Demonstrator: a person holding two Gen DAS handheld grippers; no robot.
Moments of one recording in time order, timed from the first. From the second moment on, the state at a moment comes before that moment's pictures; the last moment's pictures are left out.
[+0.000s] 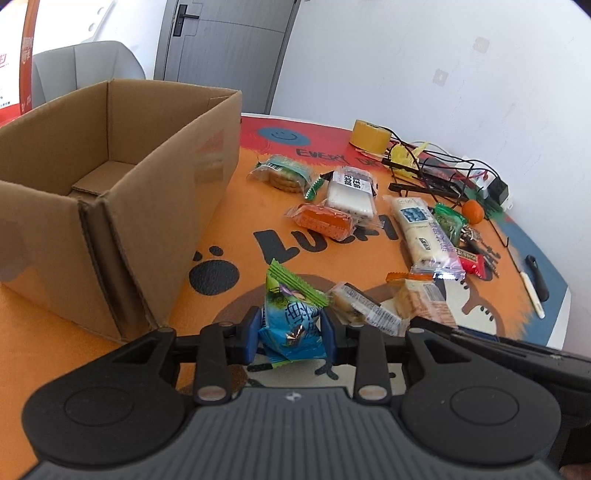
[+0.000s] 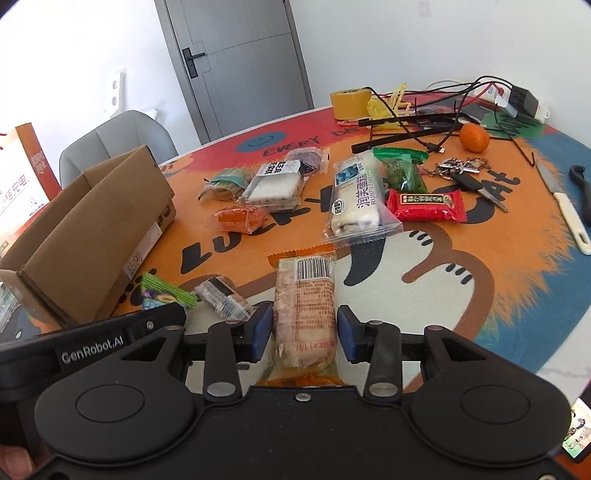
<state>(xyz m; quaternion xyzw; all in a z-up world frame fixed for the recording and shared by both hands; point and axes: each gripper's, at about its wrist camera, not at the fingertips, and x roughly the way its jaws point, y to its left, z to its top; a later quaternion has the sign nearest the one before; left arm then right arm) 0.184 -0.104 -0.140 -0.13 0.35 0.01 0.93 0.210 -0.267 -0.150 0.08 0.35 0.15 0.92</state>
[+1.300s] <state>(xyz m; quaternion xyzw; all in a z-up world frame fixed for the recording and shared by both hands) 0.149 -0.065 -0.057 -0.14 0.24 0.02 0.96 0.194 -0.235 -0.088 0.10 0.27 0.20 0.94</state>
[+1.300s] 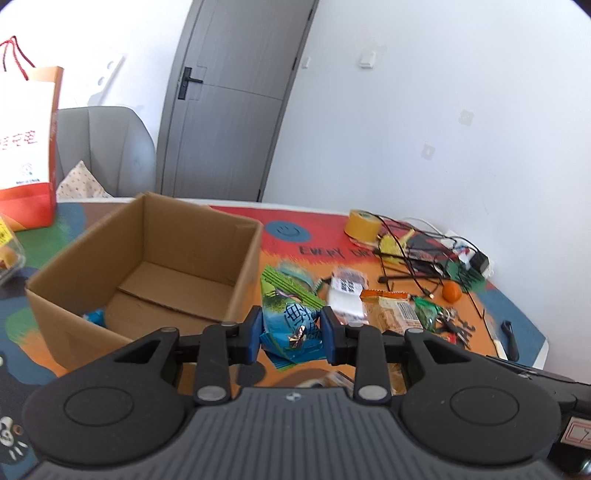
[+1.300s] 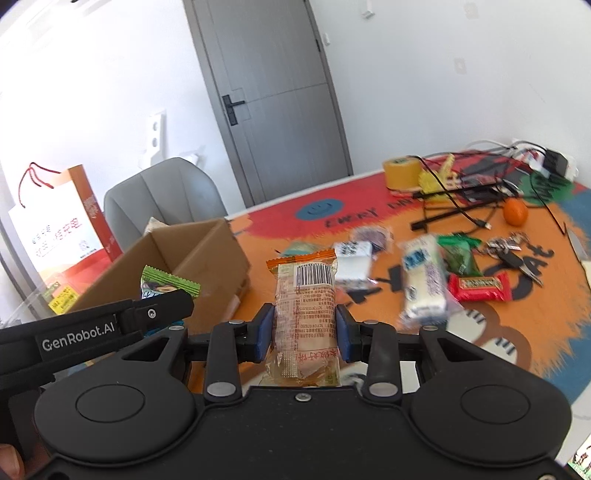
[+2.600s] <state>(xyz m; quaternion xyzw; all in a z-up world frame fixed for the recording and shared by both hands) 0.130 0.056 -0.040 -0.20 0.20 0.12 0.95 0.211 -0.119 -0.053 0.09 0.26 0.28 0.92</state>
